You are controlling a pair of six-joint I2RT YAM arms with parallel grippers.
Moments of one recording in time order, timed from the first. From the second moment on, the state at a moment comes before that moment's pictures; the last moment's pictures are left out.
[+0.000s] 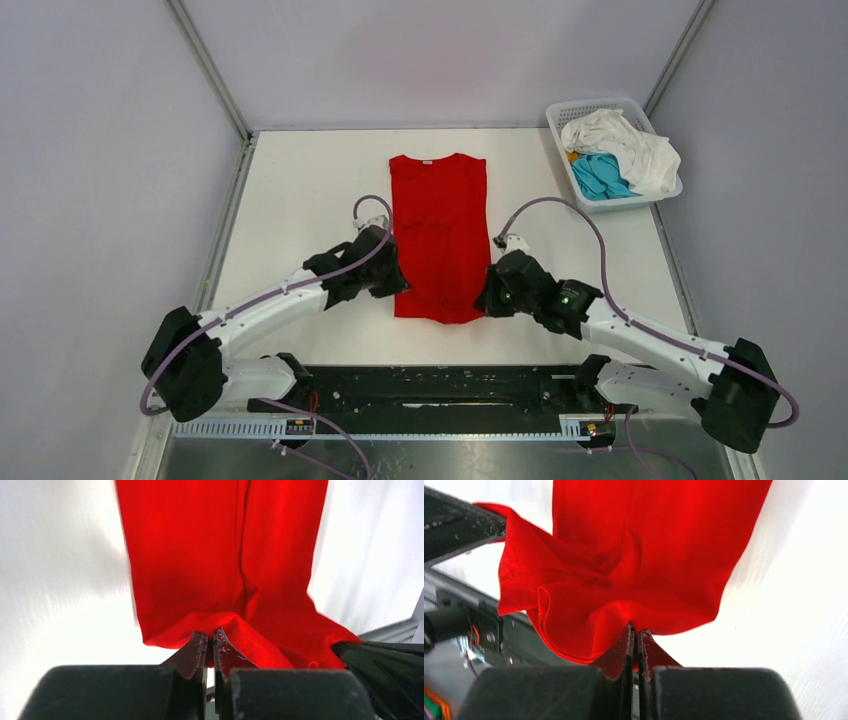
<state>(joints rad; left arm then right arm) -0.80 1.20 0.76 -0.45 -0.05 -0.94 0.91 0.98 0.61 -0.44 0.08 0.77</state>
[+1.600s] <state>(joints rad) -0.41 1.54 1.02 -0.36 0.16 -0.68 0.46 1.46 0.89 -0.20 -0.01 0.60</state>
